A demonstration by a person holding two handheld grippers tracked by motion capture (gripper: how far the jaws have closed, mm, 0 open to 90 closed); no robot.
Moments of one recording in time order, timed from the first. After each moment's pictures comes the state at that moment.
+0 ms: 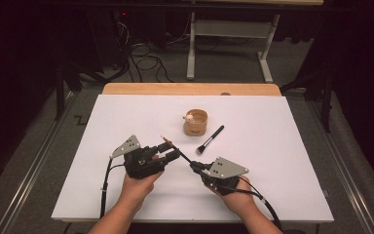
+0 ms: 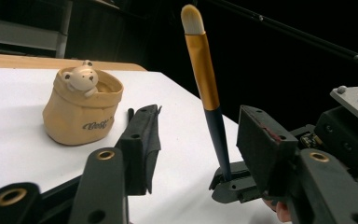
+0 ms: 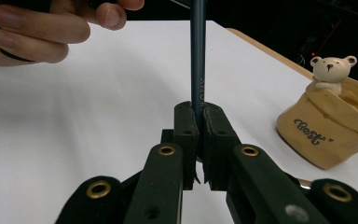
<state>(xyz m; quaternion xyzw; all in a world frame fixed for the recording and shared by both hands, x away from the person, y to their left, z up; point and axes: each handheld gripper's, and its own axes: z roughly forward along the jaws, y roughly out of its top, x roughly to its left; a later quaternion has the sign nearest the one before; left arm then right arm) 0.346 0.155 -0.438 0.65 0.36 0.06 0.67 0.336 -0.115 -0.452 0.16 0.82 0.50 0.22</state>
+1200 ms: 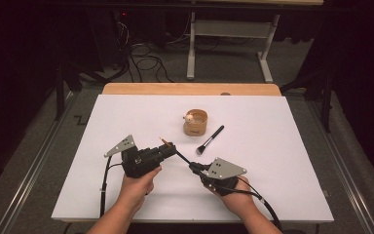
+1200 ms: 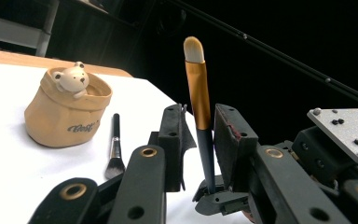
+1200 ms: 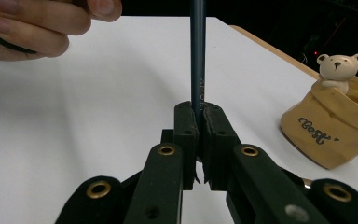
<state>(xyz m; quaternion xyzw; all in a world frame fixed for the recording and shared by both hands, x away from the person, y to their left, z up) 0.349 0.163 -0.443 0.62 0.36 0.01 0.70 0.336 -0.113 -0.454 0.16 0.83 0.49 0.22</state>
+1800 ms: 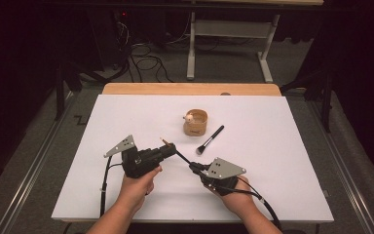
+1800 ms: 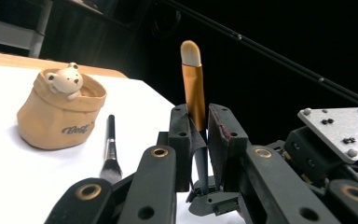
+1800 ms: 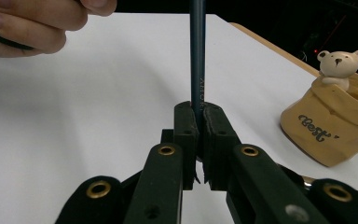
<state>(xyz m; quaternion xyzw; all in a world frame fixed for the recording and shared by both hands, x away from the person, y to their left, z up) 0.349 0.163 -0.443 0.62 0.35 0.01 0.71 0.337 -0.113 -0.456 0.16 0.83 0.49 0.22</state>
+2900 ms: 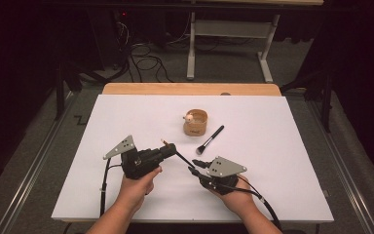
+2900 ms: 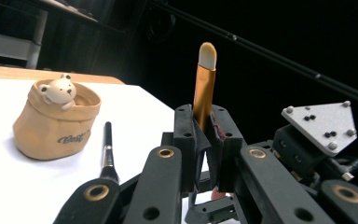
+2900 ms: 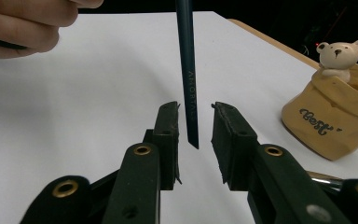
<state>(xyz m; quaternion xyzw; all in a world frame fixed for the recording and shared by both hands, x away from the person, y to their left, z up) 0.344 0.161 -0.437 0.63 0.33 0.03 0.70 0.339 -0.114 -0.457 0.17 0.83 0.49 0.20</state>
